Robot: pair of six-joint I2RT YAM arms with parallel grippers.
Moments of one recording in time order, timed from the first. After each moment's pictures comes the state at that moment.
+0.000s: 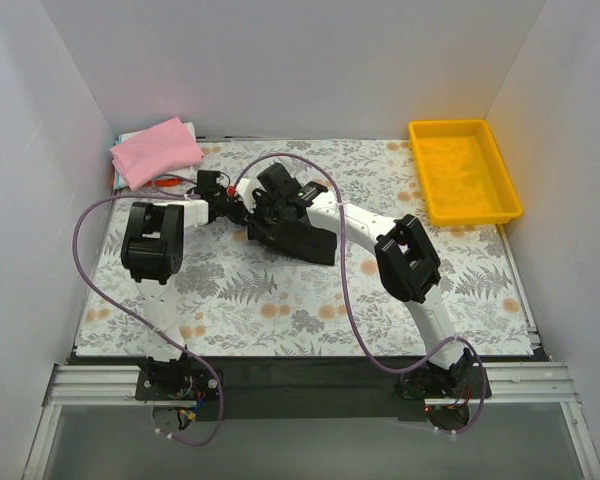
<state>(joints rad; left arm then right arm) -0.13 2.12 1.26 0.07 0.54 -1.07 0.85 2.21 1.90 -0.51 -0.41 -0.29</state>
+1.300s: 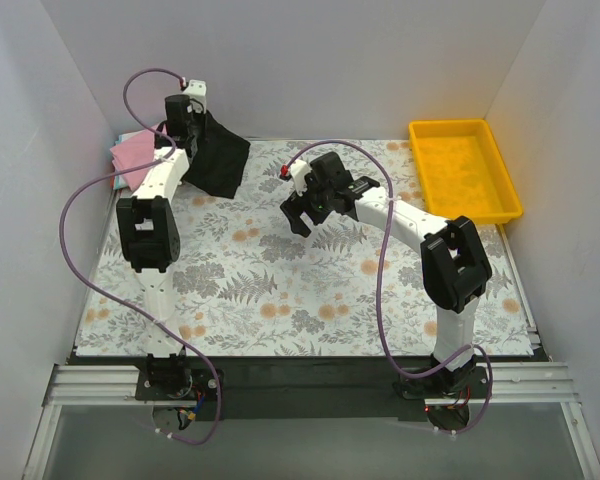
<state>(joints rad) -0.03 2.28 2.04 -0.15 -0.04 0.15 0.66 1.93 1.55 -0.42 -0.27 -0.24</state>
